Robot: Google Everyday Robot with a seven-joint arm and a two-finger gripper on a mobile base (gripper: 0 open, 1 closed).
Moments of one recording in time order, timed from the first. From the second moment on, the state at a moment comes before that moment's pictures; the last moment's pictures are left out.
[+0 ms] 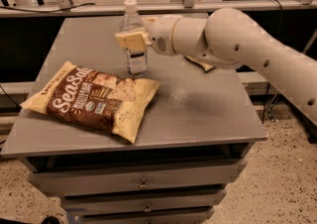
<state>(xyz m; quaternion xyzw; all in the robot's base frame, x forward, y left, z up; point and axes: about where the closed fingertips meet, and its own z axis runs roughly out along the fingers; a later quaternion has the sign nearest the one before) 0.643 0.067 0.948 -0.38 0.67 0.30 0.57</state>
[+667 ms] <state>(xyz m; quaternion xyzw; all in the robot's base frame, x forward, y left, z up) 0.604 0.091 0.938 -0.41 0.65 0.33 0.54</state>
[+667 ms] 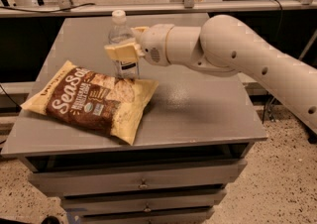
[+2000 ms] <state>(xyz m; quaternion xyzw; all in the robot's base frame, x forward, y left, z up) 0.576 0.106 0.934 -0.47 0.62 0.35 0.53</state>
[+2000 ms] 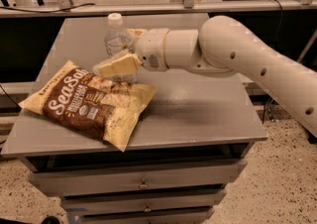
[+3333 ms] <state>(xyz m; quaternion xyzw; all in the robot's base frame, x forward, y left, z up) 0.582 -0.066 0.951 -0.41 0.64 0.27 0.60</state>
